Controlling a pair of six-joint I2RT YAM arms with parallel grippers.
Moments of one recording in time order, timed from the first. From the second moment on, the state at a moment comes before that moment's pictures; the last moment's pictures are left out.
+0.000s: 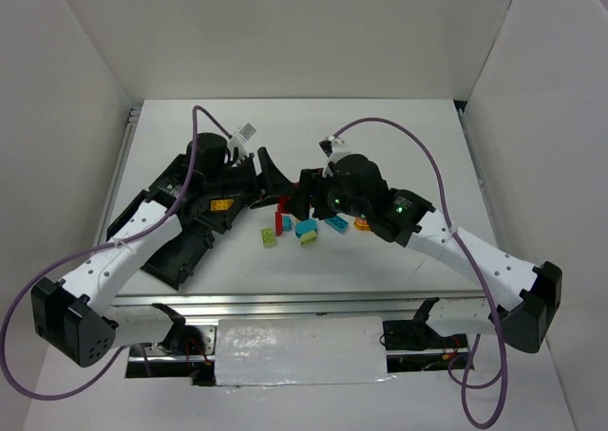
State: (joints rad) left arm -0.49 1.23 1.15 -0.39 0.55 -0.92; right arm 0.85 1.22 1.16 -0.40 -0.01 0.60
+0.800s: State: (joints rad) left arm -0.50 1.23 1.18 -0.38 0.56 -0.72; right arm 0.71 1.03 1.03 -0.39 -0.16 0.59
